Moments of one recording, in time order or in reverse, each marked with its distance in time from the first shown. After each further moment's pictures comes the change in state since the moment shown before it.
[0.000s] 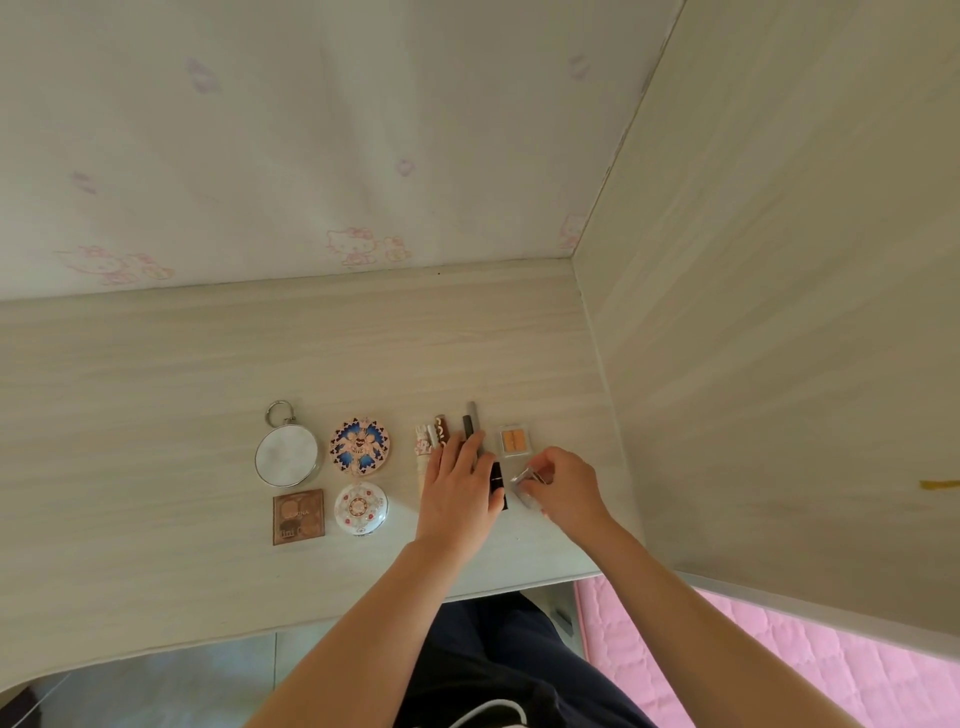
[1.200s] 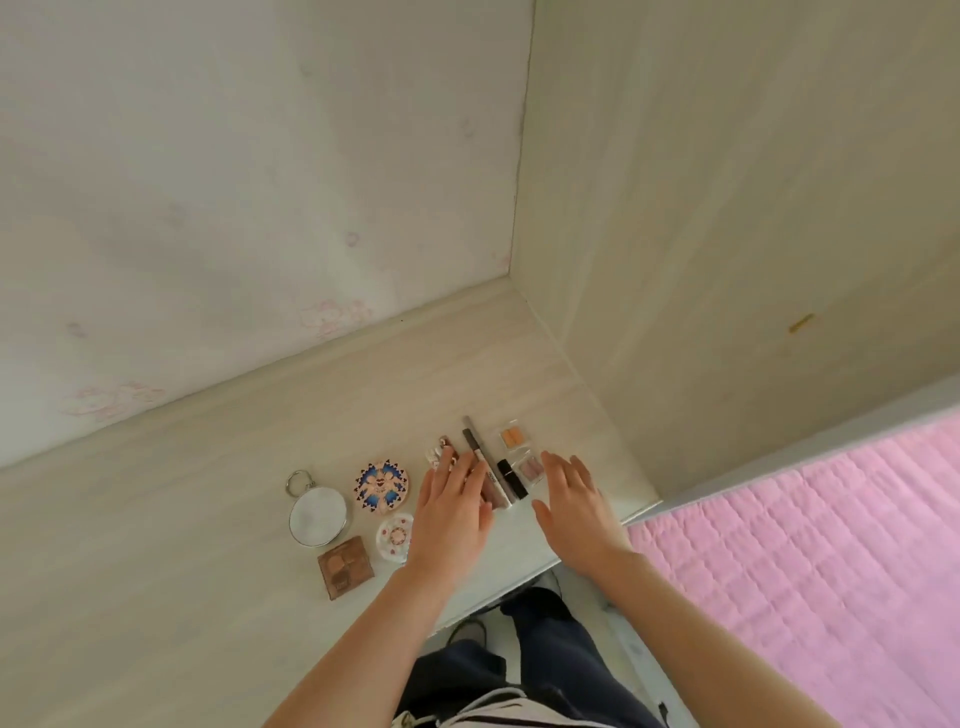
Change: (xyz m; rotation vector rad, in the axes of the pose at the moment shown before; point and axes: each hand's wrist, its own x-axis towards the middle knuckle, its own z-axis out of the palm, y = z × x) left_hand -0.033 -0.036 -0.048 0.056 -0.029 0.221; right_hand -0.084 -0.007 0.032 -0.406 0.205 -0.123
